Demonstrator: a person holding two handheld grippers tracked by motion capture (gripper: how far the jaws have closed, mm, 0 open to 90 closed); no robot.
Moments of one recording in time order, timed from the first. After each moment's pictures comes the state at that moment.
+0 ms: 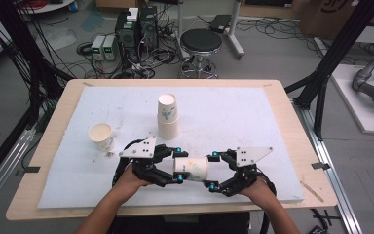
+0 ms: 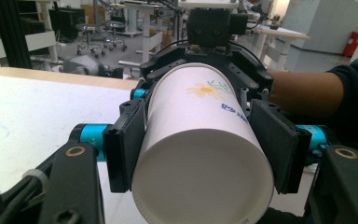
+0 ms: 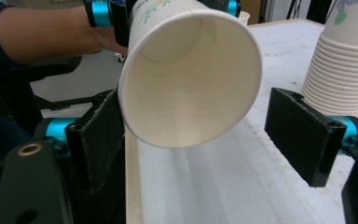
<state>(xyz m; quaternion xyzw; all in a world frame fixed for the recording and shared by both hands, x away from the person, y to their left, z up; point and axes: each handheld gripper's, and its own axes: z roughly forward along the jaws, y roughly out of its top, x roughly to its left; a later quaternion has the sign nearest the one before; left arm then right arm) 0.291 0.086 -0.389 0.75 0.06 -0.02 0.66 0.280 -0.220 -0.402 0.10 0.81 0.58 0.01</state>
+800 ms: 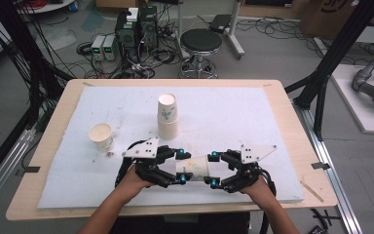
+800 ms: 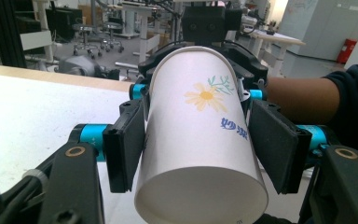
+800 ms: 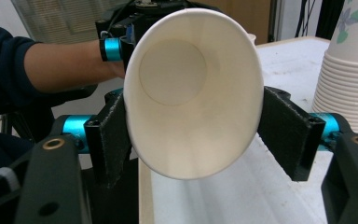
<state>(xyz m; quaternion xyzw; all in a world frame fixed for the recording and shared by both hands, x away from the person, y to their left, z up) 0.289 0.081 -0.391 0.74 0.06 -0.03 0.67 0.283 -0.225 -0.402 0.11 0.78 0.62 -0.02</state>
